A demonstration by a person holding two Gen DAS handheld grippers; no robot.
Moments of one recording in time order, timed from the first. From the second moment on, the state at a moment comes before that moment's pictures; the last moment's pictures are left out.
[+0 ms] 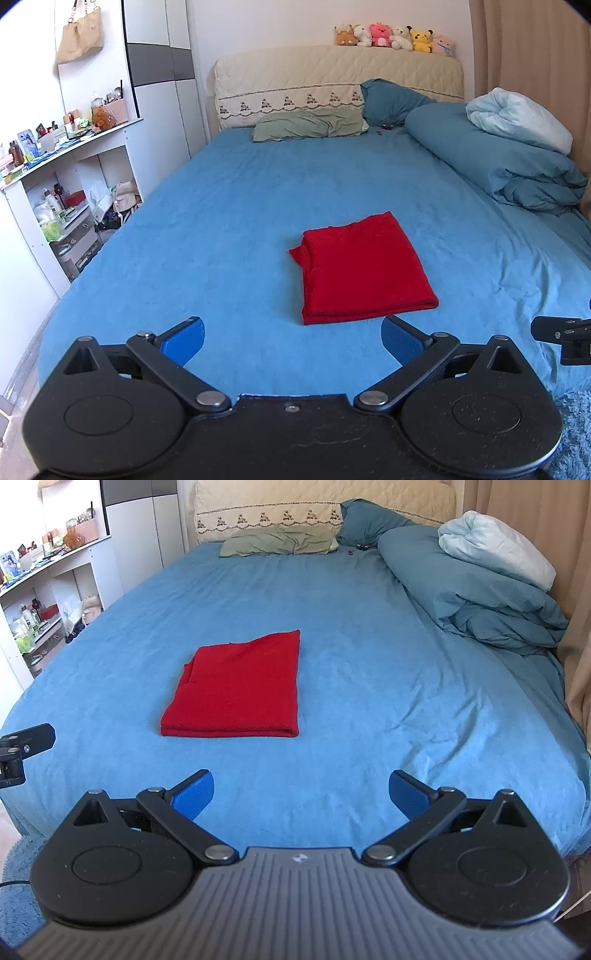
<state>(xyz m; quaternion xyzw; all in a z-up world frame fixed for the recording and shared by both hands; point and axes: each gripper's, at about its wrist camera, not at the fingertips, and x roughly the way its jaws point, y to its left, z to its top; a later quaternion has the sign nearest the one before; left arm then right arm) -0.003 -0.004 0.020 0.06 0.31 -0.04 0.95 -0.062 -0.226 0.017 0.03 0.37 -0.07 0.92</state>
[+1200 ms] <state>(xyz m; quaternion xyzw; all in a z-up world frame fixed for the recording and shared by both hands) -0.005 -0.008 0.022 0.07 0.31 -0.04 0.95 -0.061 -0.223 0.014 0.04 0.37 -0.08 0.92</state>
